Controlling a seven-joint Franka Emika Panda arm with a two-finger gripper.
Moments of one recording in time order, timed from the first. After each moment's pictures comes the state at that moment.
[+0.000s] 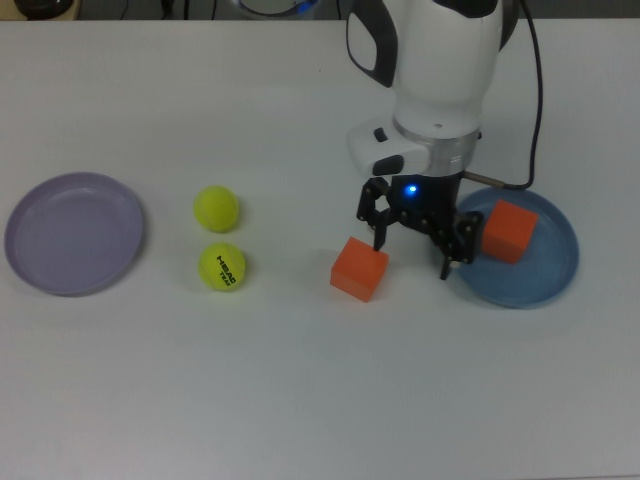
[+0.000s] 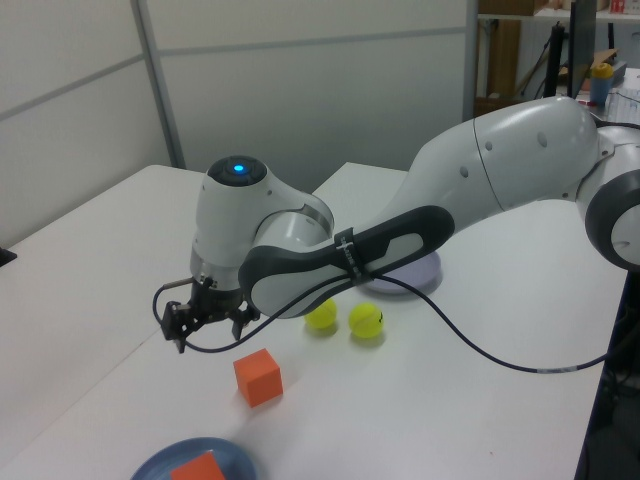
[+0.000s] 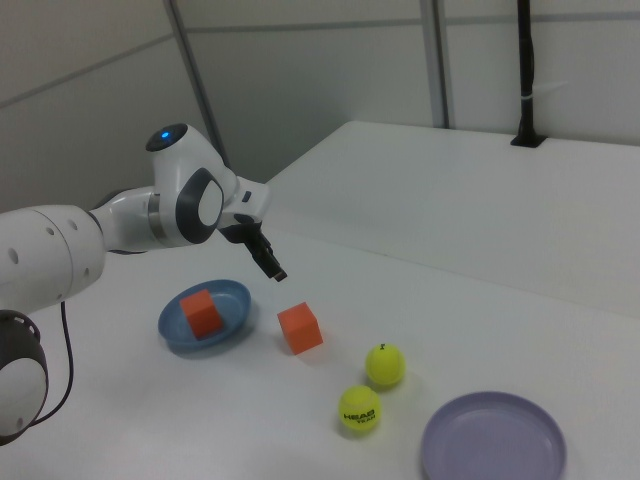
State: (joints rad) arm 0.40 0.50 0.11 -1.46 -0.20 2.31 0.97
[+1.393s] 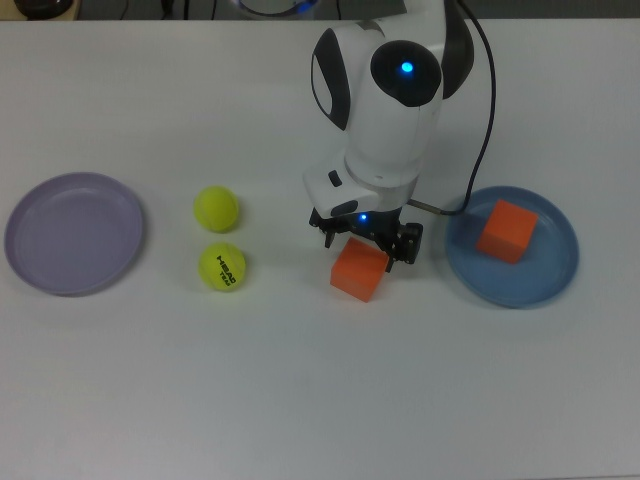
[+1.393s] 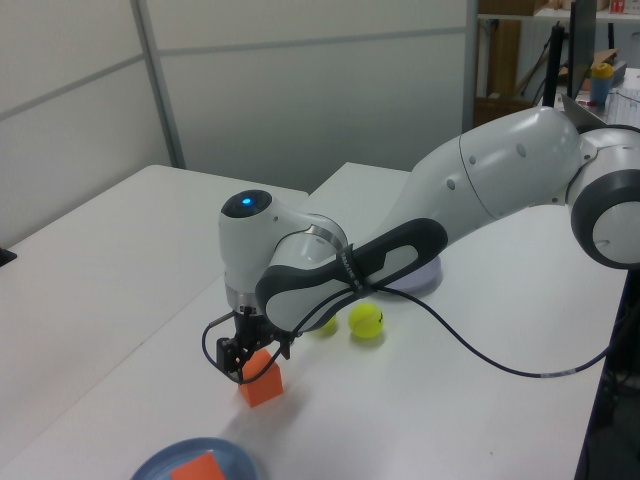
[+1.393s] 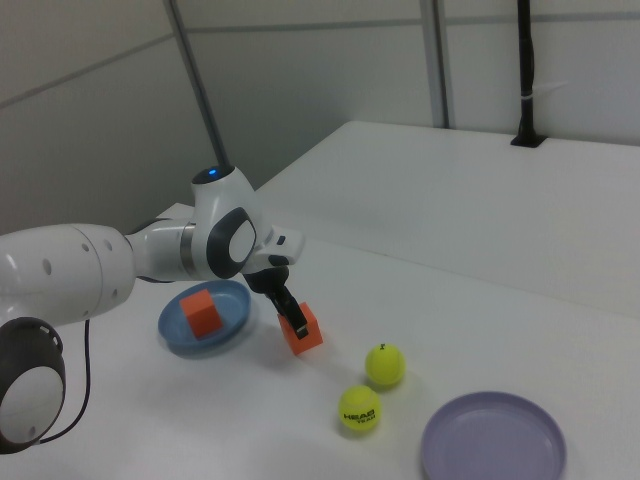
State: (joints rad) arm 0.36 0.54 0.10 -1.55 -0.18 2.21 0.74
